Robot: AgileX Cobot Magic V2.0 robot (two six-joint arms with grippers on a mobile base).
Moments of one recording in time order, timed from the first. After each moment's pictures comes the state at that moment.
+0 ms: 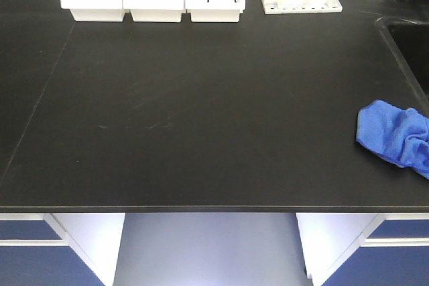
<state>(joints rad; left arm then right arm) -0.02 -0.01 0.03 0.14 0.23 -0.18 -0.05 -0.01 0.03 -0.05 -0.18 0.14</state>
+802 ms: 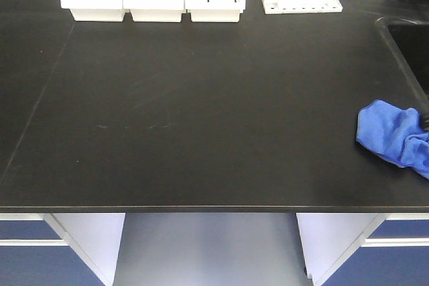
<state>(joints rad) -0.02 -0.01 0.03 0.14 0.23 -0.18 -0.05 0.99 -0.57 -0.53 0.30 0.36</state>
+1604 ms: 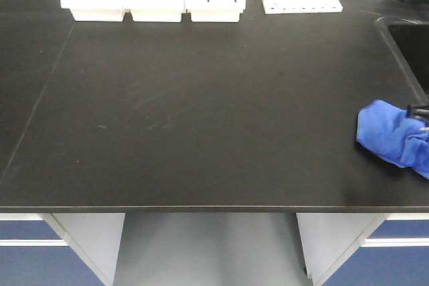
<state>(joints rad) -0.02 -0.01 0.03 0.14 0.23 -0.18 -0.22 1.42 -0.69 -0.61 0.20 0.59</state>
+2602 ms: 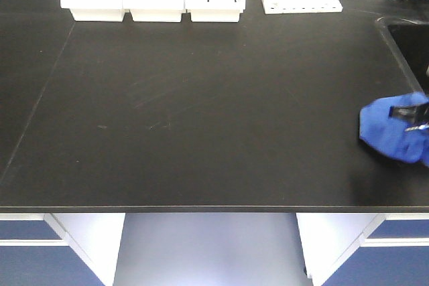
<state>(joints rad) -0.02 -0.01 0.03 0.14 0.23 -0.18 -0.23 1.57 -0.72 -0.62 0.05 0.59</state>
